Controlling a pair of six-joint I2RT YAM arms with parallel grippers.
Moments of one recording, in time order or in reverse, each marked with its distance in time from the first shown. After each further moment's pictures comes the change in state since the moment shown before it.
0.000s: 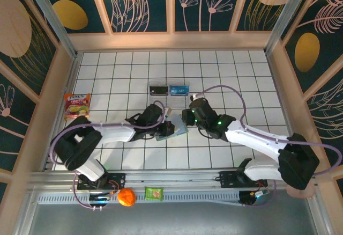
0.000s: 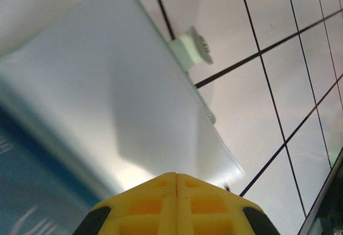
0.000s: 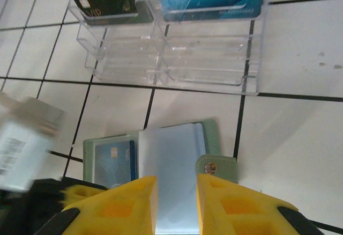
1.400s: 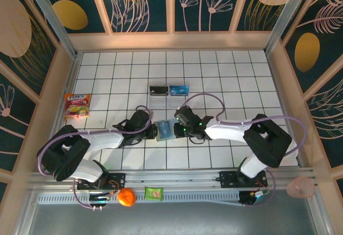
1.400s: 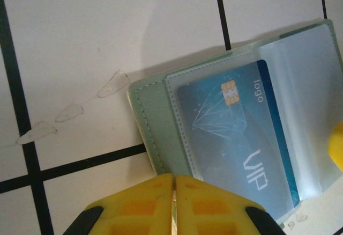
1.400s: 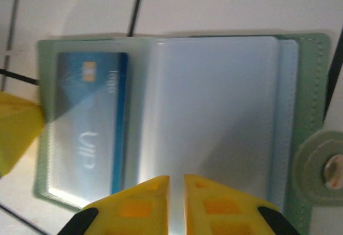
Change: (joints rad) left arm 0.096 -0.170 -0.197 -0.074 -0.232 -0.006; right arm 0.086 0.327 0.034 0.038 -0.152 0.021
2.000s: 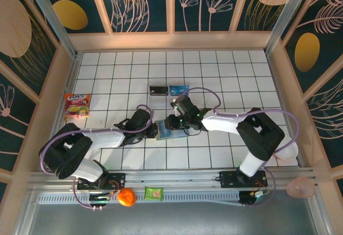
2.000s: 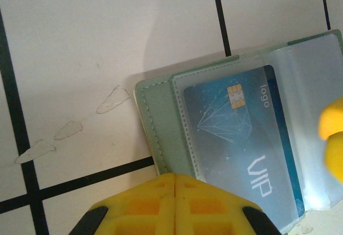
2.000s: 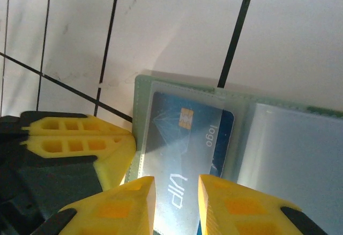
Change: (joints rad) left arm 0.002 0.025 0.013 0.015 -0.009 0.018; right arm -0.091 0.120 0.112 0.084 -0.280 0.001
